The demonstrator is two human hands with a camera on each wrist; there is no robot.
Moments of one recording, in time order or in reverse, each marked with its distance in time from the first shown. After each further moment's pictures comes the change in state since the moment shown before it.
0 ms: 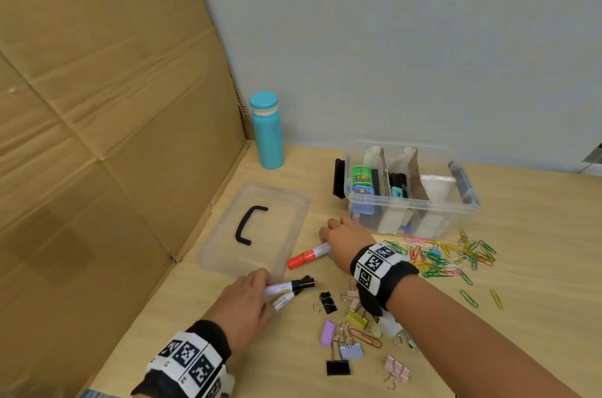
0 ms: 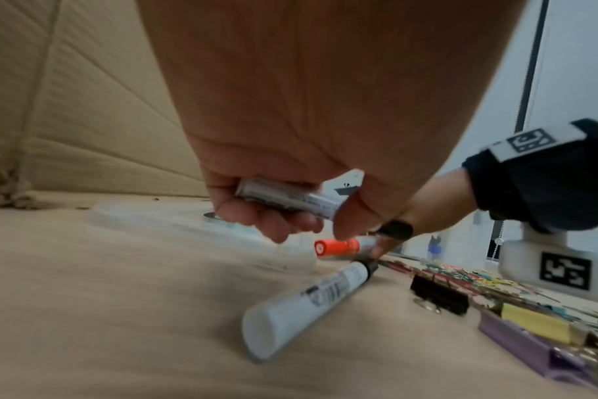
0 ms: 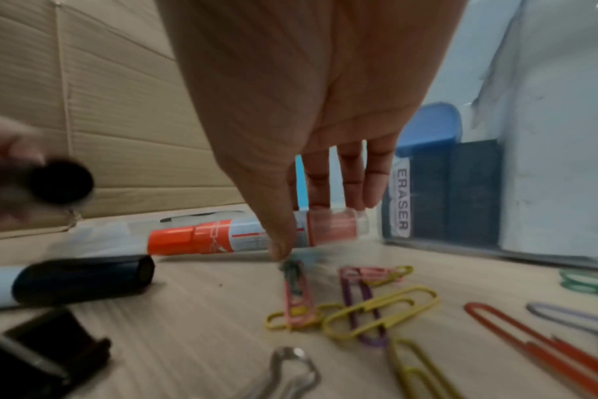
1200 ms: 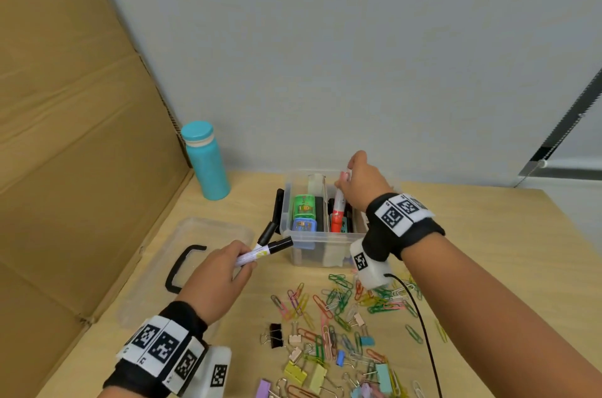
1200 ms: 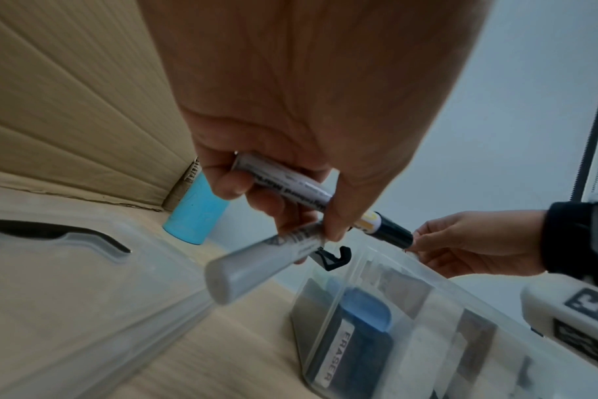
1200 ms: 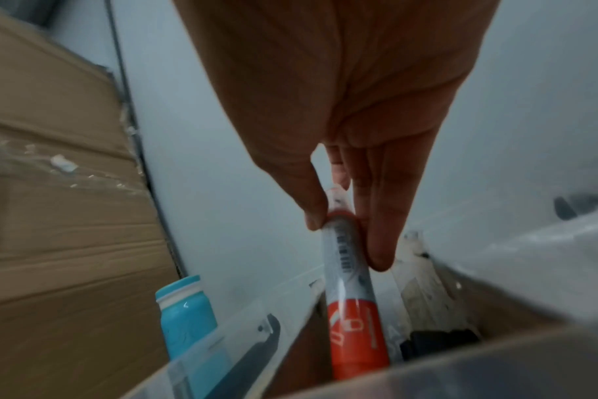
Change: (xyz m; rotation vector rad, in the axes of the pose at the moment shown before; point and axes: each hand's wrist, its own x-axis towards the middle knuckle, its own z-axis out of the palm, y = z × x) left_hand 0.106 0.056 -0.034 -0.154 0.253 0.086; right_hand -0.001 0.153 -0.108 0.647 0.386 0.479
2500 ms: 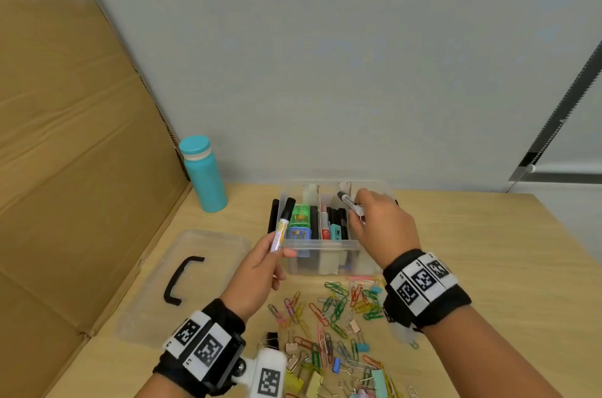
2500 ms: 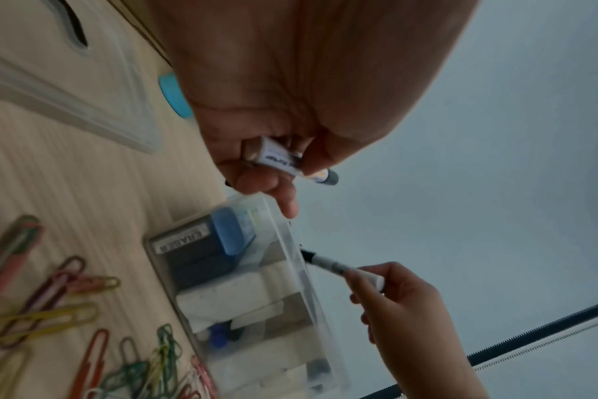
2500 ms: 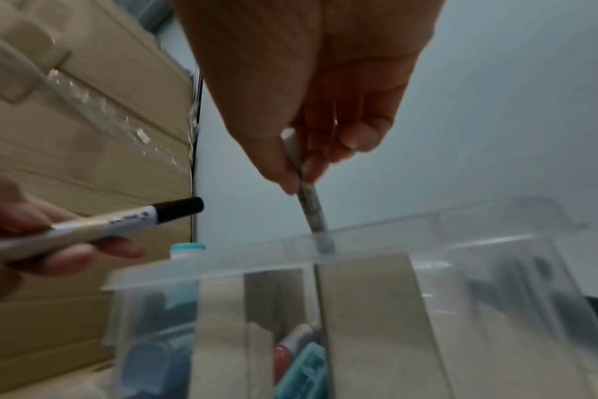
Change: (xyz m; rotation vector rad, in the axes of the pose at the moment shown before) left_hand 0.010 0.078 0.010 -0.884 -0.068 -0.200; right_hand -0.075 0.029 -0.009 -0.340 0.336 -0.264
